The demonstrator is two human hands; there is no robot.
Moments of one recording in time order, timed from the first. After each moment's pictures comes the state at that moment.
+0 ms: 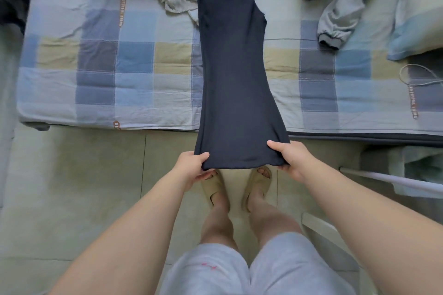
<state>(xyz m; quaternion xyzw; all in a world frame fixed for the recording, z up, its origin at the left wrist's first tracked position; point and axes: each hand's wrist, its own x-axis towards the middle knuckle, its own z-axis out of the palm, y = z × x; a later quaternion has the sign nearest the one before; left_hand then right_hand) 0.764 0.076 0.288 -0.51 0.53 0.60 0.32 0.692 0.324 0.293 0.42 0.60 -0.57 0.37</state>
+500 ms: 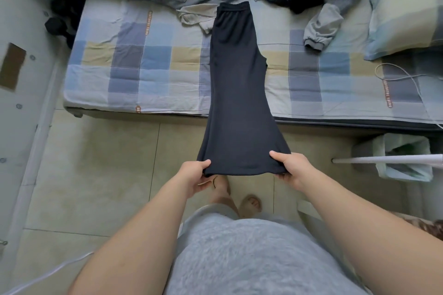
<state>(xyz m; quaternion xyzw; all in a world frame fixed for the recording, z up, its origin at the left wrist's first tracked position) 0.916 0.125 0.405 -0.55 0.47 0.63 0.30 0.844 0.377 0.406 0.42 0.58 -0.60 0.36</state>
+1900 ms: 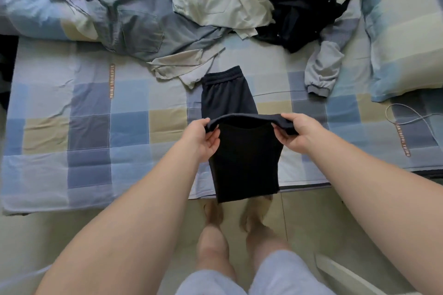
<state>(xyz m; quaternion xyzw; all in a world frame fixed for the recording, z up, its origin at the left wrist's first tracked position) 0.465 0.022 0.344 -0.55 0.33 0.72 0.27 0.432 0.254 0.356 0.55 0.45 -0.67 0.23</state>
